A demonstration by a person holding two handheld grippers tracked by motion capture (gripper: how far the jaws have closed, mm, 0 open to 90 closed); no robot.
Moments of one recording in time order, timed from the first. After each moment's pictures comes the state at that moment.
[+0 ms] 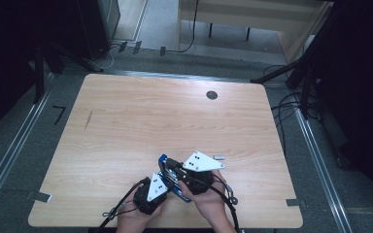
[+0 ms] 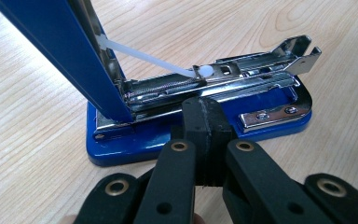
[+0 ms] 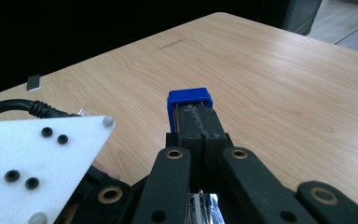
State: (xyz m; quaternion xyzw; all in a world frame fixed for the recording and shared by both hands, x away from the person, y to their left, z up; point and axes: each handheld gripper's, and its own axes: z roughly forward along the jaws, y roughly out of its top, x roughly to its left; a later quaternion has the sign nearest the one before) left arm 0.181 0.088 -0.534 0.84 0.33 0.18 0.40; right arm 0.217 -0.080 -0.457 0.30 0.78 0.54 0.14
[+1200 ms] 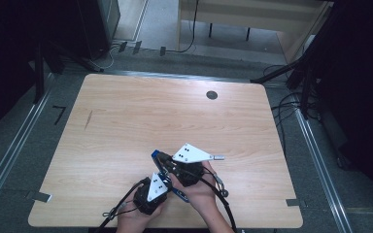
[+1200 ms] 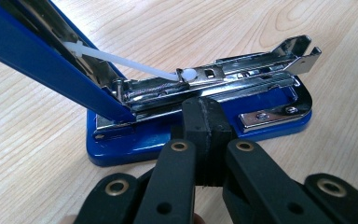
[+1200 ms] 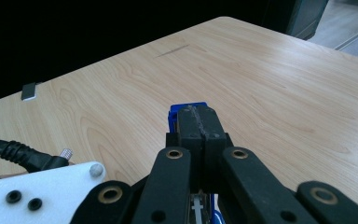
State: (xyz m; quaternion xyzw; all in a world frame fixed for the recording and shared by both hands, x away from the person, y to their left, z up) left arm 0.181 0.088 -0.534 0.83 0.33 0.18 0.40; right arm 0.235 -0.056 -0.455 0.29 0.78 0.54 0.14
